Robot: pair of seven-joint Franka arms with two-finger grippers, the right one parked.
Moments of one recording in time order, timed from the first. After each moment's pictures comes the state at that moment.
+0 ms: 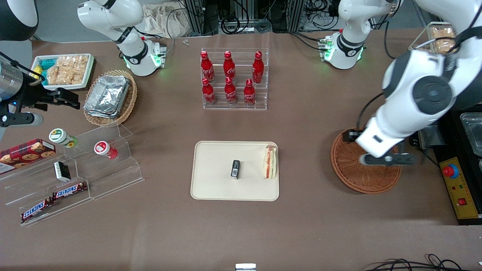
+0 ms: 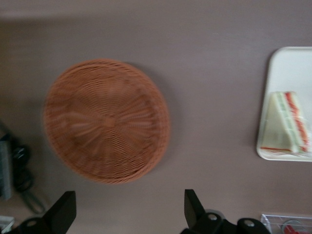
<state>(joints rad) 0.30 0.25 -0.59 -1.59 0.20 1.70 -0.33</state>
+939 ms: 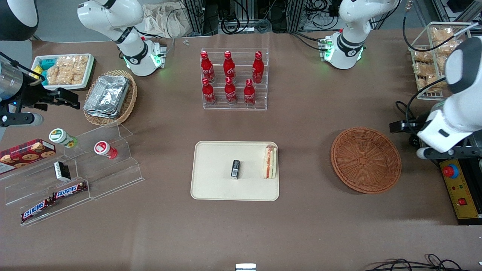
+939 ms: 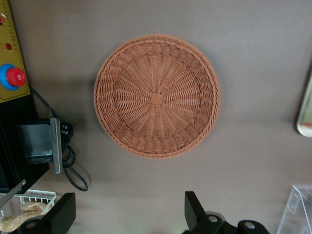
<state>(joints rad) 0.32 0.20 -0.38 -1.54 0.09 1.56 -0.05</state>
